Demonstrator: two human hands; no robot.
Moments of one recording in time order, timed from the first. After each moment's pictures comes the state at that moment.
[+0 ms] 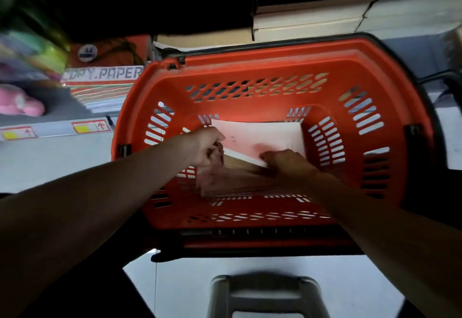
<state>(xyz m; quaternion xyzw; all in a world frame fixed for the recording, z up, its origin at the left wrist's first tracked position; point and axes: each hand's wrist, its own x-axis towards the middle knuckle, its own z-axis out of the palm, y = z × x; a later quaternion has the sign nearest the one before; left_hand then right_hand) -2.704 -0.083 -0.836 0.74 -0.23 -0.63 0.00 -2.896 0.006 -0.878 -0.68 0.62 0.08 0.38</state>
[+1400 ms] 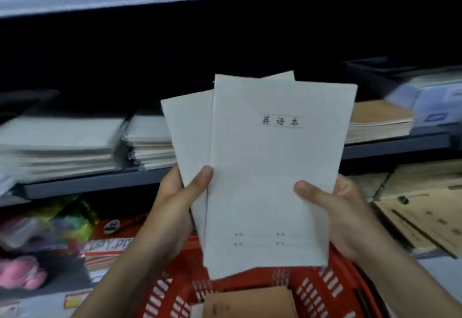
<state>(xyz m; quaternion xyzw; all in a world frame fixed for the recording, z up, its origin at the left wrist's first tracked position) -2.726 -0.095 -0.561 0.29 -0.51 -0.65 0.49 -2.963 -0.032 -0.585 -0.35 0.47 -0.64 0.49</state>
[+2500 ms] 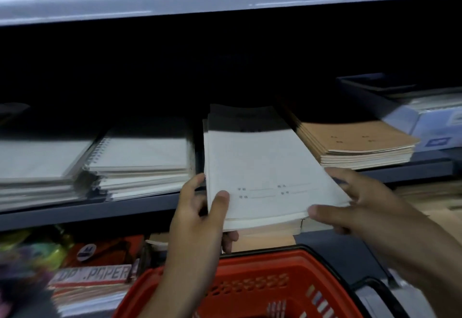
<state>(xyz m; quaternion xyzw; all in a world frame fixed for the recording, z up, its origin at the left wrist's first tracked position) -2.804 -0.095 -0.550 0.48 -0.53 -0.50 0.49 -3.012 -0.041 -0.521 -0.46 0.64 -0.46 0.40</state>
